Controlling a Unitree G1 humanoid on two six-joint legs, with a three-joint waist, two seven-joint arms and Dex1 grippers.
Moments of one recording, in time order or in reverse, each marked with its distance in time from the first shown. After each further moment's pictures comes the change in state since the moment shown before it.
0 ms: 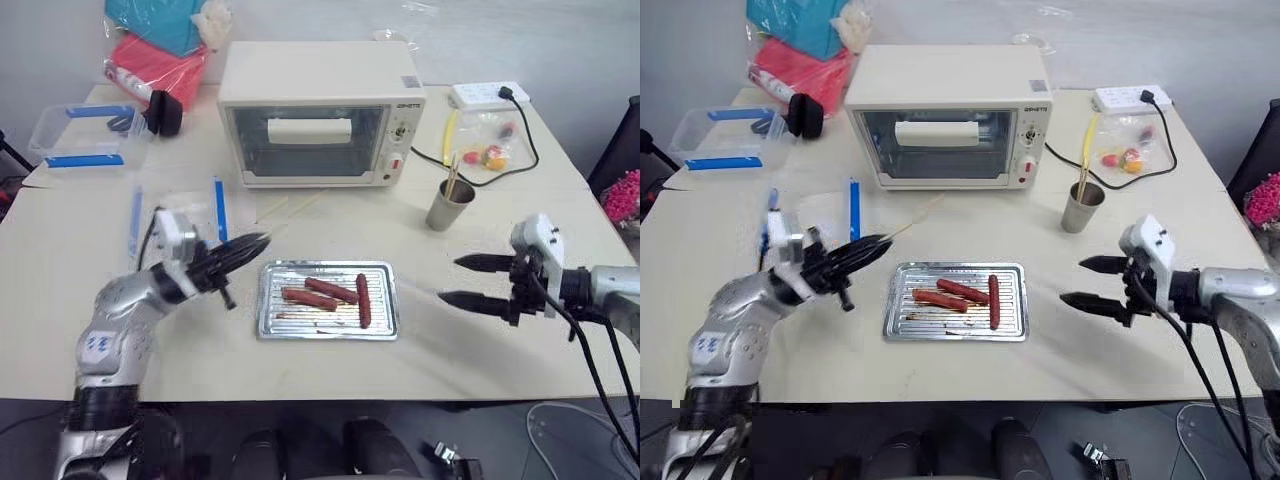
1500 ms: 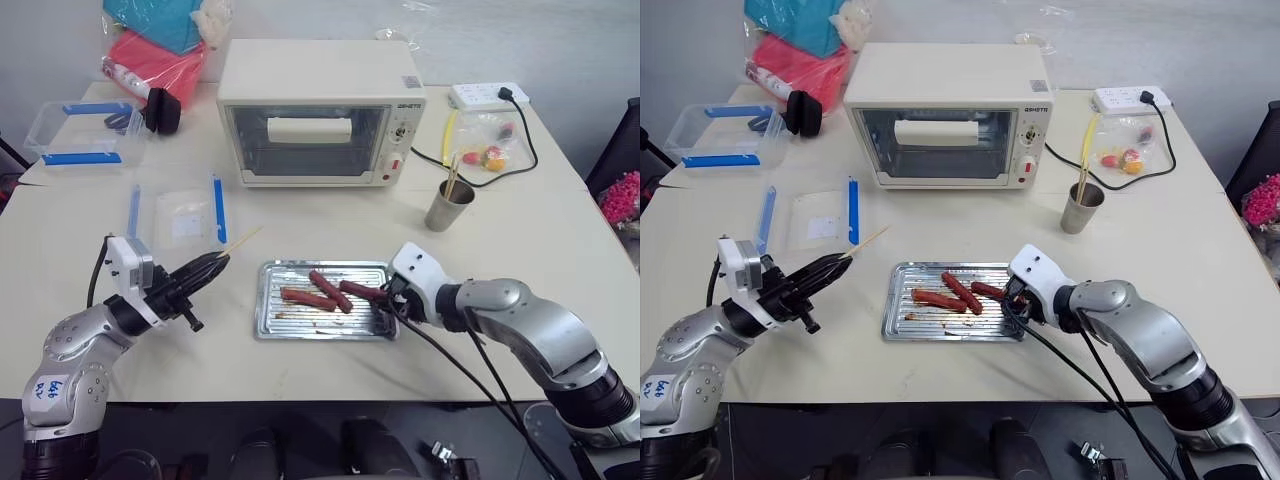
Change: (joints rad) left arm 0.168 0.025 0.122 -0.154 -0.055 0.090 0.117; right arm -0.280 0.307 0.447 -0.246 -0.240 0.404 -0.457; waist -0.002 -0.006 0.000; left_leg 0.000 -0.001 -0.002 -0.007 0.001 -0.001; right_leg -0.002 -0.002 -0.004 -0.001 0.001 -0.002
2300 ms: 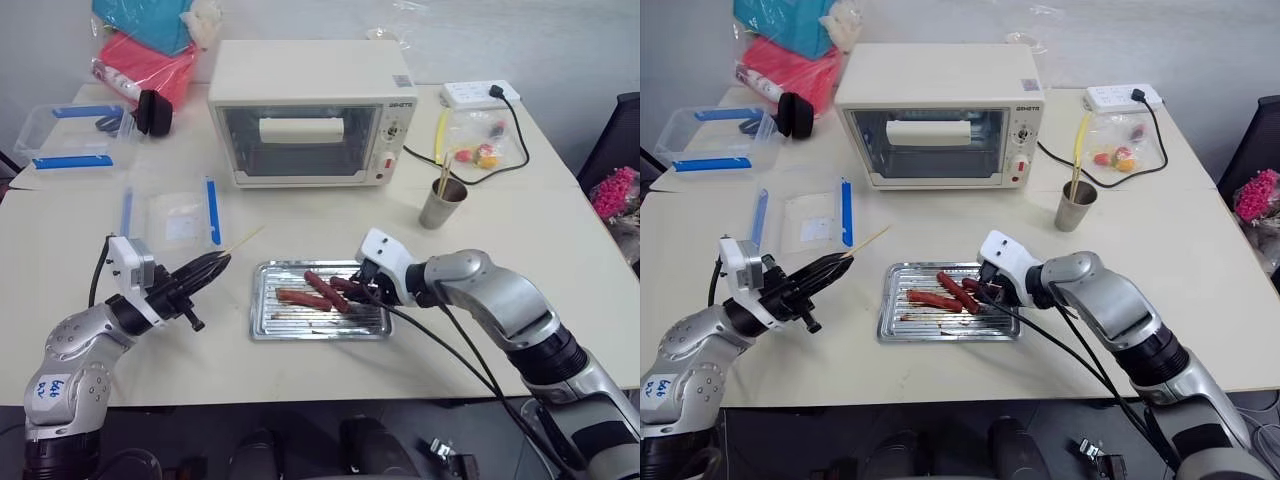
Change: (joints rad) left arm 0.001 -0.004 -0.004 0.000 0.000 0.000 0.001; right arm -0.223 0.117 0.153 0.228 -0.077 -0.098 0.201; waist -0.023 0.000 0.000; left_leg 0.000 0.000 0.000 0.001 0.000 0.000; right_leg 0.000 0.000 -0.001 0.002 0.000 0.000
